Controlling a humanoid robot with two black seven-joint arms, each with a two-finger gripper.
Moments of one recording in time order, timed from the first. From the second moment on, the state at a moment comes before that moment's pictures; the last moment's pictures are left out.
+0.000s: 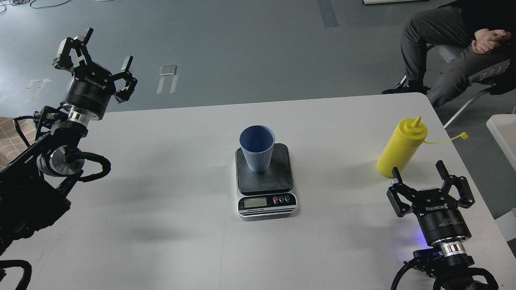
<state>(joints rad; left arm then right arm) -0.72 0.47 -0.77 -0.73 0.02 -0.49 -0.49 -0.30 0.00 1.53 1.38 0.19 0.49 -0.09</state>
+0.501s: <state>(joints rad) -0.72 0.47 -0.77 -0.73 0.02 -0.49 -0.49 -0.47 -0.08 1.52 1.71 0.17 0.49 -0.10</state>
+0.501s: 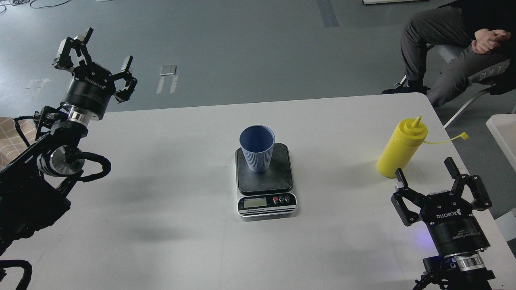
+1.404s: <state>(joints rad) -0.74 0.47 -0.76 -0.72 0.02 -0.49 -0.49 0.47 -0.63 1.40 1.27 0.16 0.49 -0.10</state>
